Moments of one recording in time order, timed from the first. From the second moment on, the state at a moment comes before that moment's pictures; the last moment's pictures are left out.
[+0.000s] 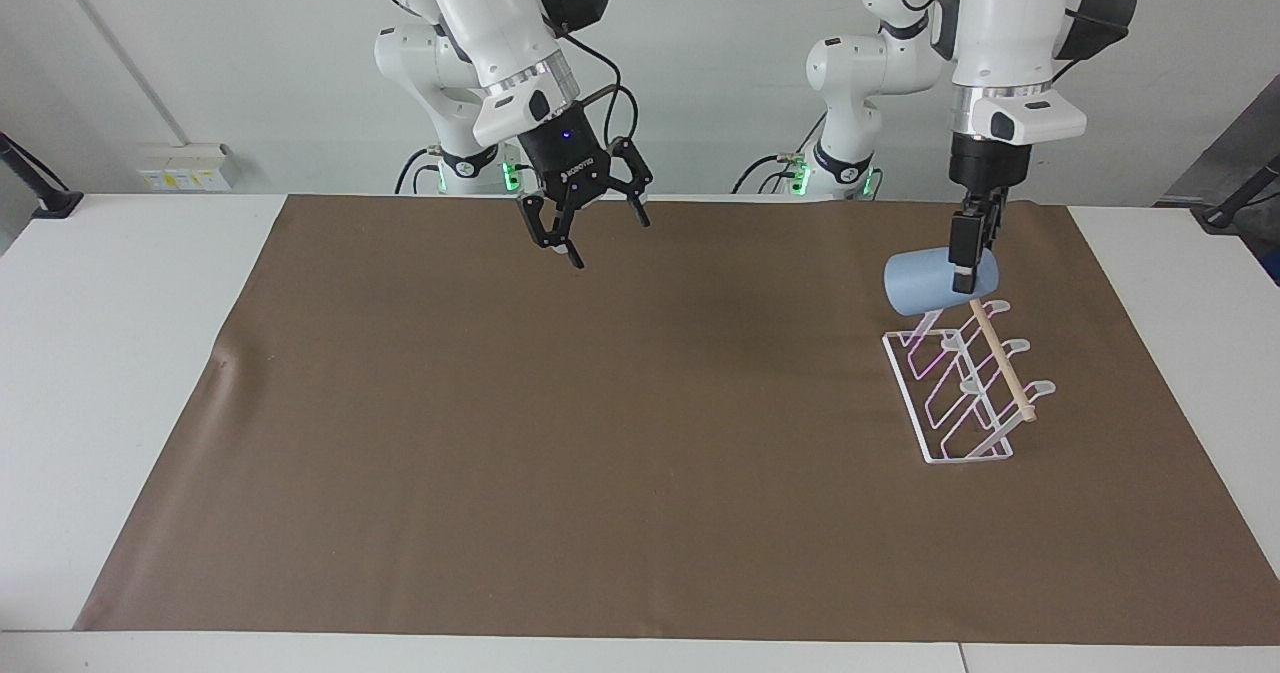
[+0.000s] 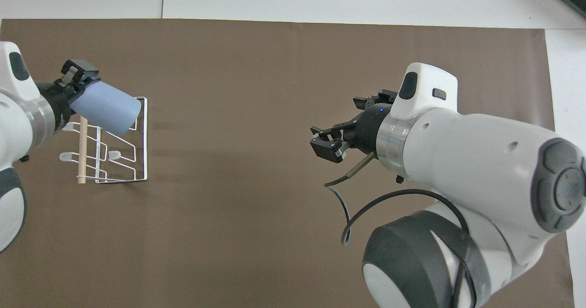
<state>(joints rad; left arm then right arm) 0.01 -0.19 -0.20 -1.98 0.24 2.28 -1.13 -0.05 -0.08 0.48 -1.88 0.21 2.28 -0.29</state>
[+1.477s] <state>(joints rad) 0.07 -0.01 -0.20 -2.02 0.60 2.48 -1.14 -0.05 -0.06 0.10 -1.76 -0.06 1.69 -0.17</state>
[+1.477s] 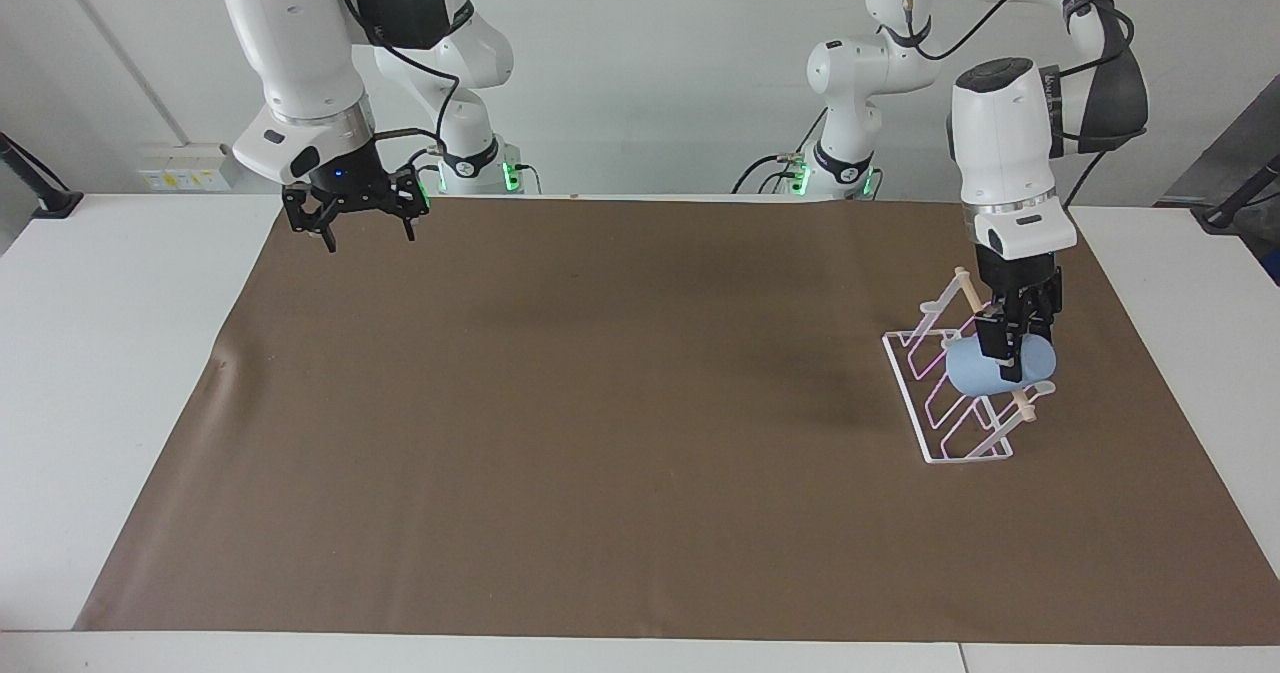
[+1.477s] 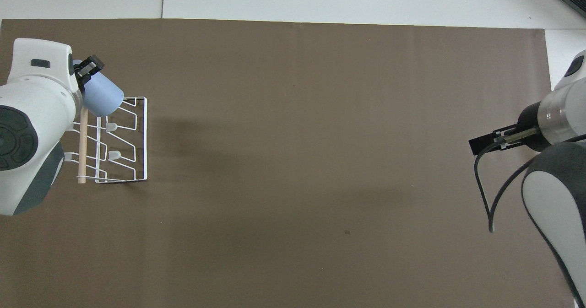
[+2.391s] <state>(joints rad) 0.06 -0.01 -0.20 -2.08 0.64 2.52 -1.21 0.05 -0.02 -0.02 -1.66 -0.03 1.64 -0.14</state>
